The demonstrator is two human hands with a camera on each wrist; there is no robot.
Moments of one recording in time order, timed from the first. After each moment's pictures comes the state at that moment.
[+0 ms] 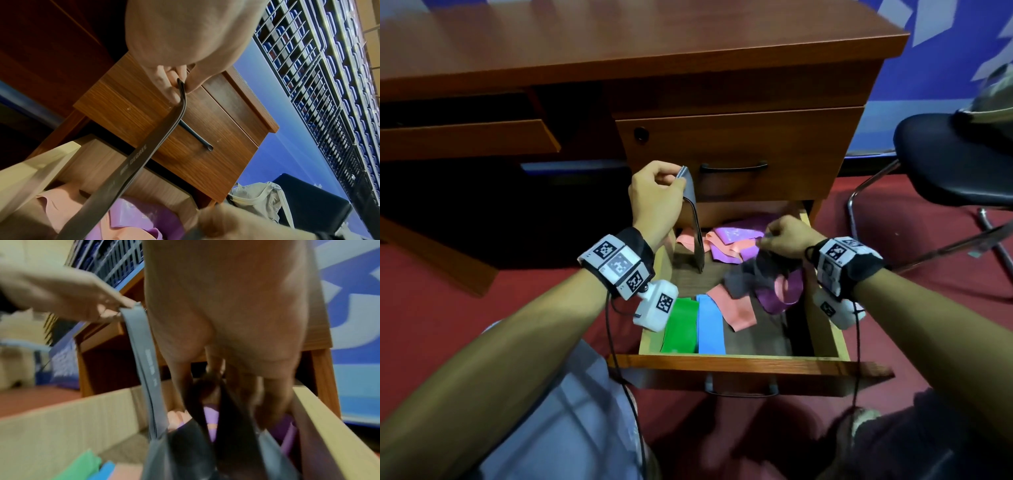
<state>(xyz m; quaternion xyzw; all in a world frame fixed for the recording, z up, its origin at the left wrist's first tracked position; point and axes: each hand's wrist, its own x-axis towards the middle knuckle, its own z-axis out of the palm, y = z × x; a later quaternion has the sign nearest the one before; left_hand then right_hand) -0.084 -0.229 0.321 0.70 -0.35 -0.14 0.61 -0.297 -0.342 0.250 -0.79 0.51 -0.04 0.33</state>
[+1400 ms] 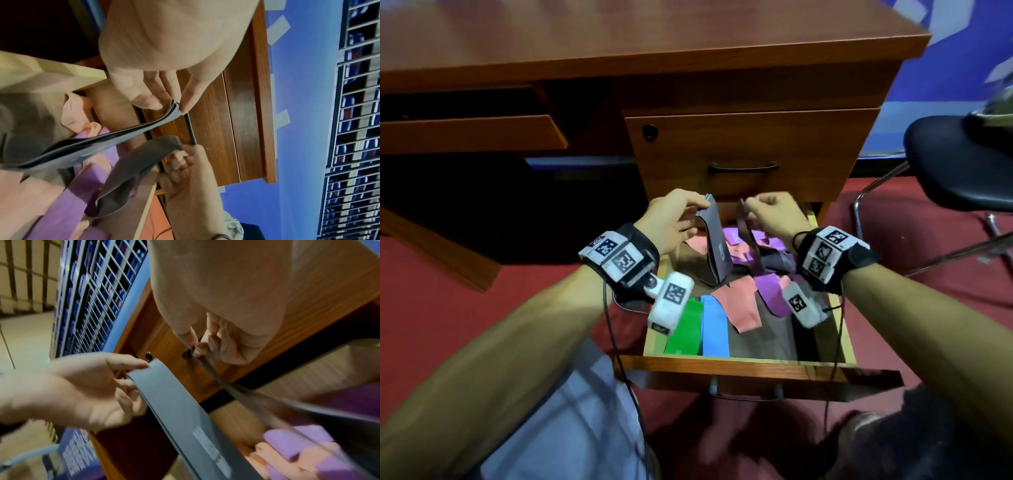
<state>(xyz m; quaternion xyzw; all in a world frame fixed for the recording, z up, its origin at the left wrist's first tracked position) -0.093 -0.220 0.330 0.68 -0.16 -0.47 0.54 -0.246 -0.328 0.277 -0.66 0.46 -0.29 0.51</state>
